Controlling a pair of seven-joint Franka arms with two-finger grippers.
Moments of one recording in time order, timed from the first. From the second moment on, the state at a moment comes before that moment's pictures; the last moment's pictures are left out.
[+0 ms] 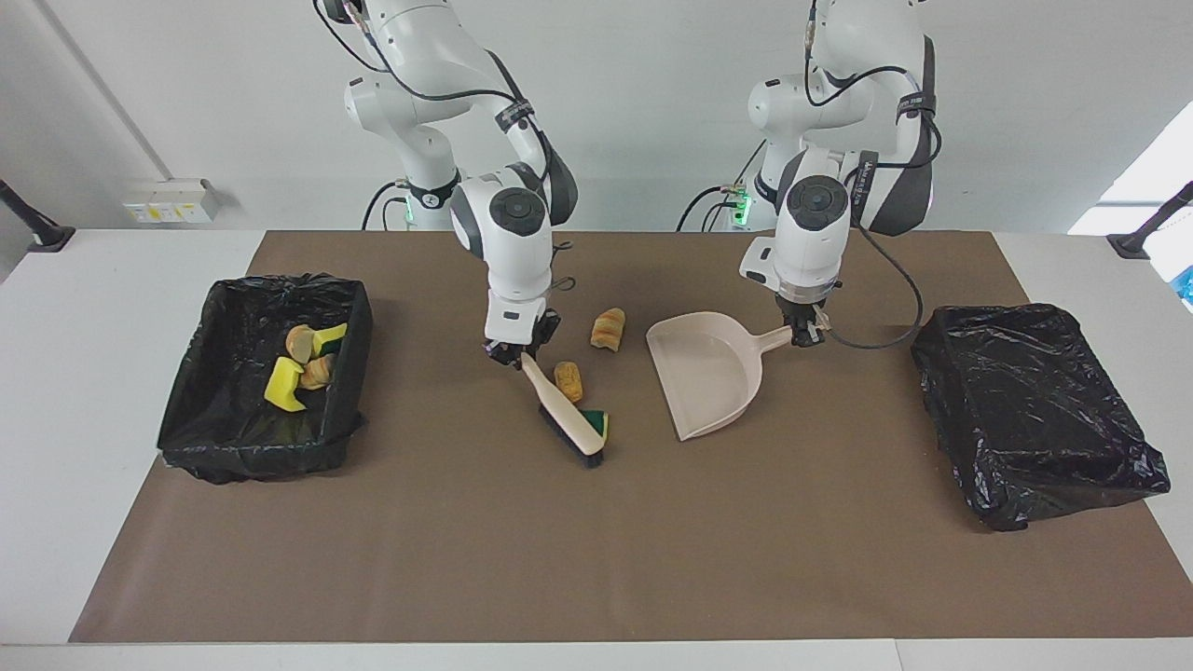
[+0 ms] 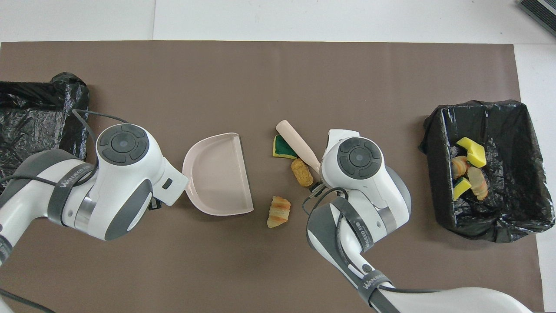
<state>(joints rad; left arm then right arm) 0.07 0.06 -0.45 -2.10 0.22 1.97 0.92 0.33 0.22 0.14 -2.03 -0.04 2.22 -0.19</state>
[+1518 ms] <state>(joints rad) 0.07 0.06 -0.45 -2.10 0.22 1.97 0.91 0.33 -0.02 0.15 -2.27 0.00 2.11 0.44</state>
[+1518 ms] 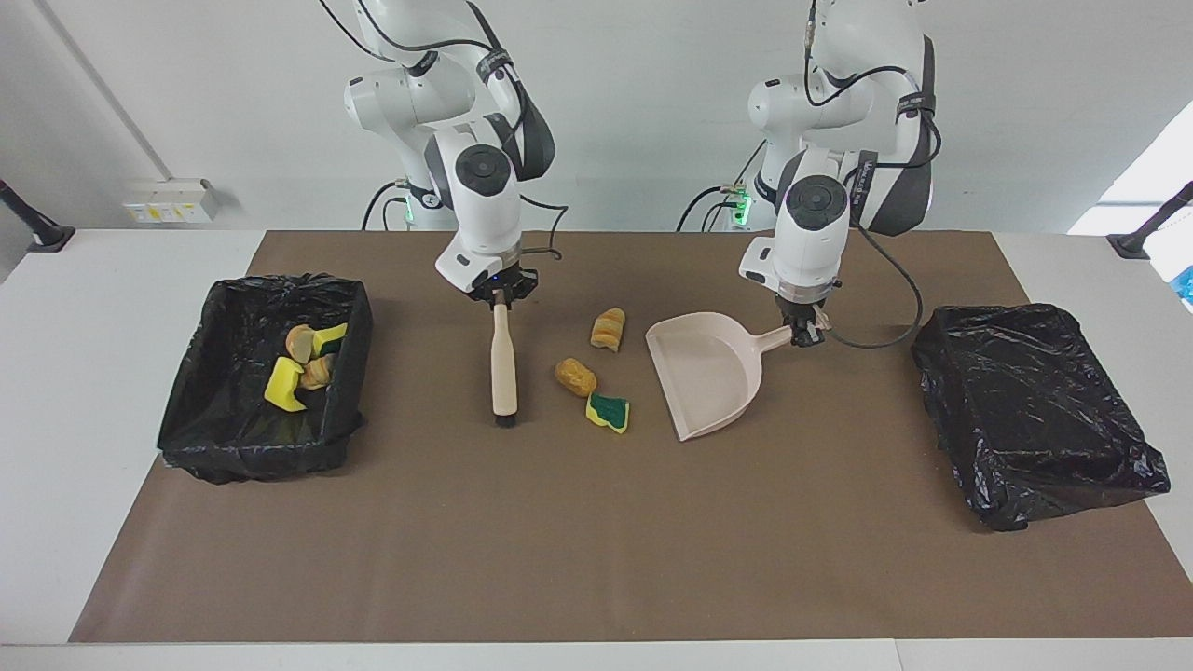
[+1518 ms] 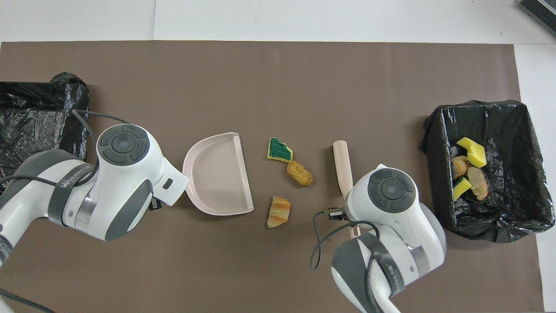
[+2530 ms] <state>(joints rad) 0.07 0.06 -0.45 -2.10 0.22 1.97 0.90 0.53 0.26 0.18 -1.95 0.52 2.22 0.29</state>
